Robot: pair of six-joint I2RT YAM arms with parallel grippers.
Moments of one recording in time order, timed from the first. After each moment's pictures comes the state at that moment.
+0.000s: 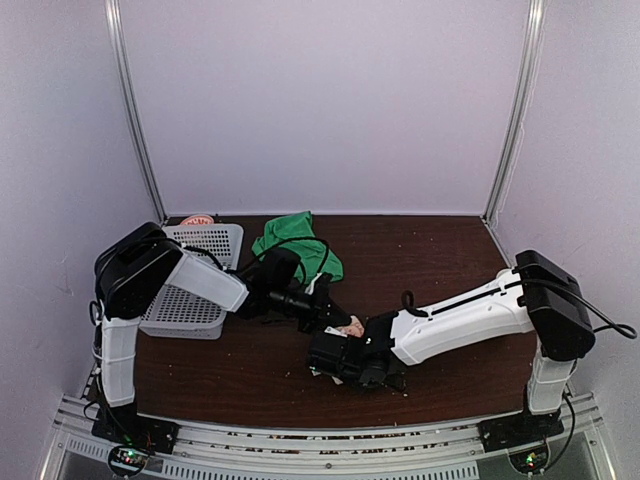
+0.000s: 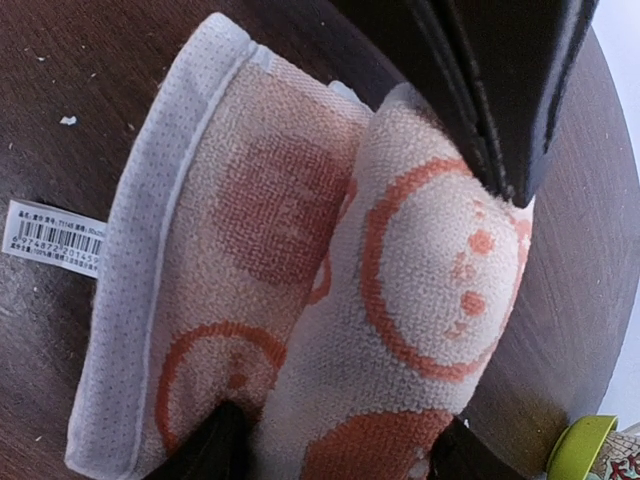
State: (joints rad) left arm -0.80 2.11 1.13 0.42 0.77 -1.11; right arm 1.30 1.92 1.22 -0.70 0.60 0.35
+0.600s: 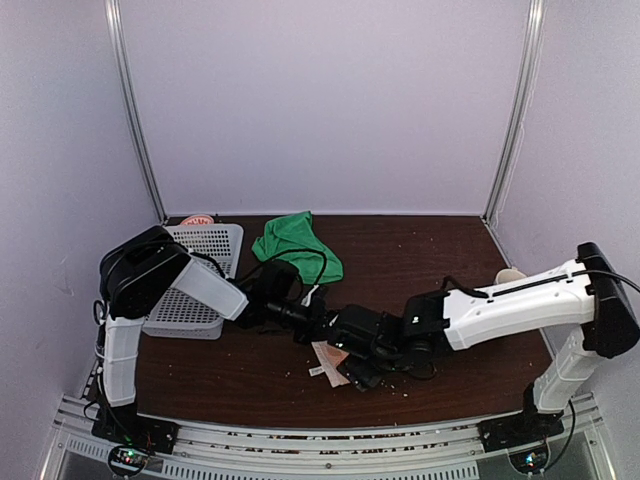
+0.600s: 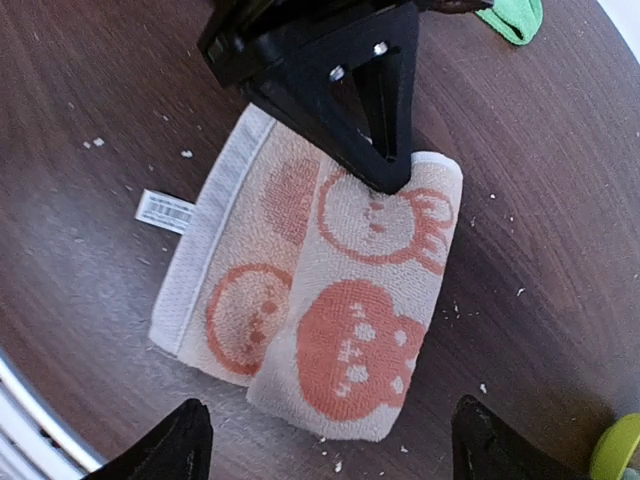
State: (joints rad) left arm -0.81 2.14 1.07 0.46 0.77 -1.08; right arm 1.28 1.70 1.15 -0.68 0.44 0.37
